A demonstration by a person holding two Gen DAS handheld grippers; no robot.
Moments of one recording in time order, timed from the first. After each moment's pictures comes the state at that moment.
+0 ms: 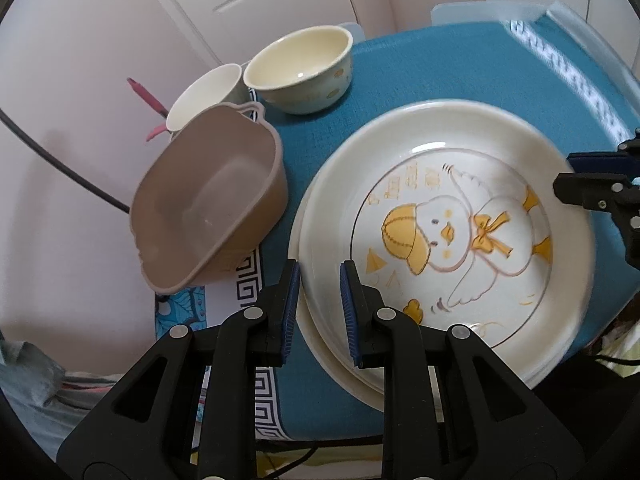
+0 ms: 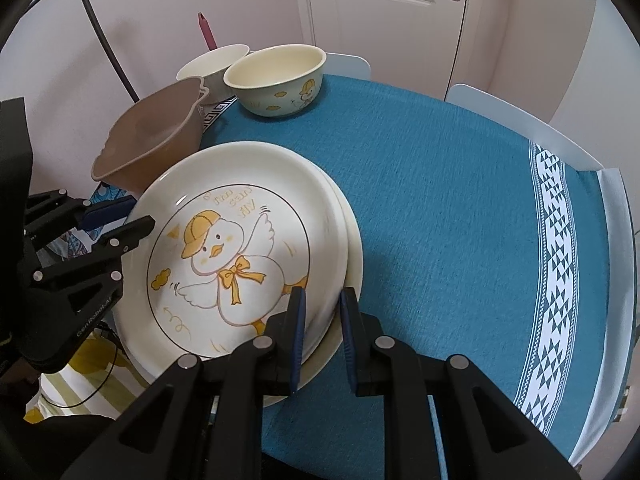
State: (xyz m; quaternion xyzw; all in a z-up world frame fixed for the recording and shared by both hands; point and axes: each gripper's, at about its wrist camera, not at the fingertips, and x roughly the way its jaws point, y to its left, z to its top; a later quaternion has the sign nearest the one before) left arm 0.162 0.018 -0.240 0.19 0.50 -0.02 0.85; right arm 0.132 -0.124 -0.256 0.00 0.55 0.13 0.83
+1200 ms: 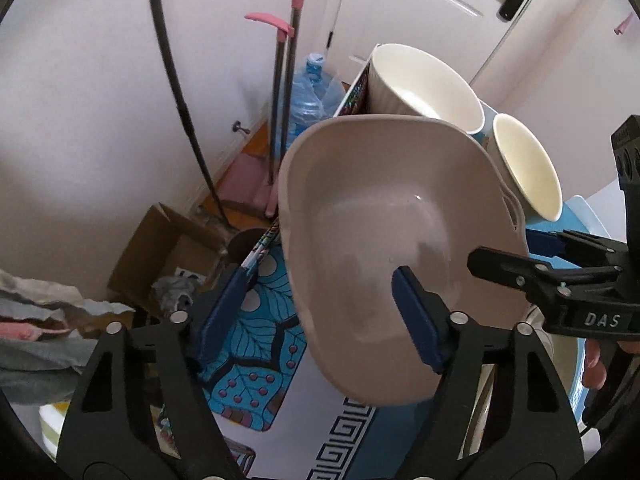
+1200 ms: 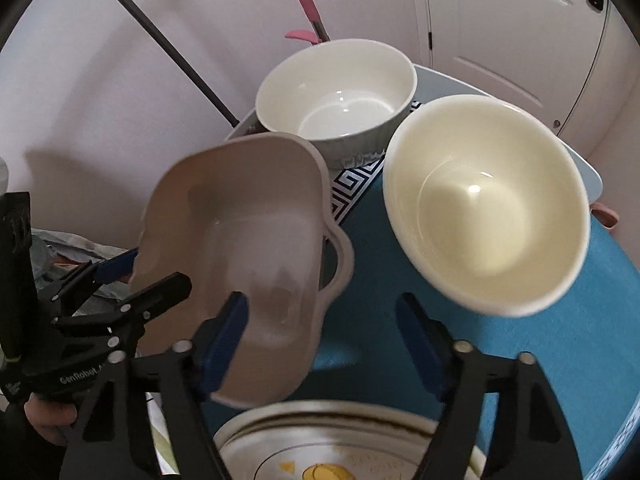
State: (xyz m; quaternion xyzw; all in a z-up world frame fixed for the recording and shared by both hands) left arm 0.240 0.206 -0.264 -0.17 0.53 0.09 0.83; right arm 0.308 0.017 -0.285 -0.01 0.61 0.30 0.74
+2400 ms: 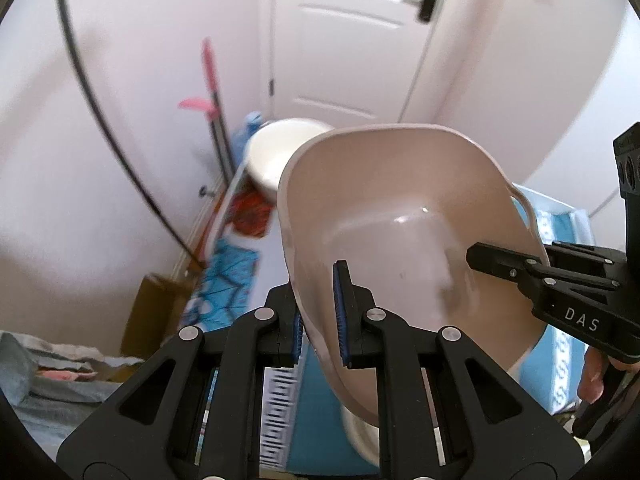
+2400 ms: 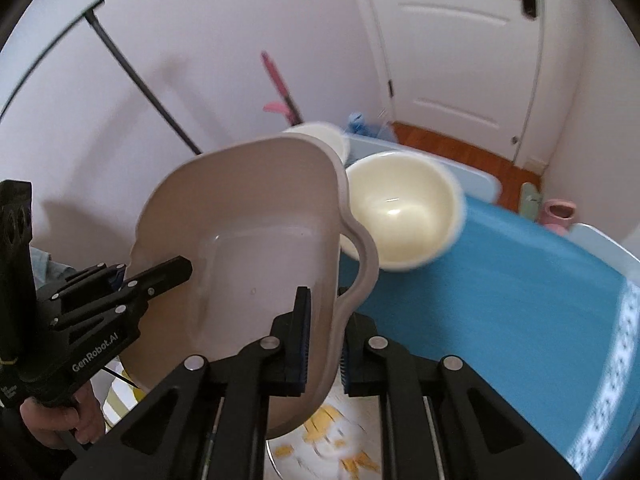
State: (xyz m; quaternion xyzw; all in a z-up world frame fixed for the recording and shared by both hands) left arm 0.230 0.112 -0.163 -0.07 0.47 0.01 0.88; right arm 0.218 -0.094 -0.185 0.07 0.52 0.23 0.82
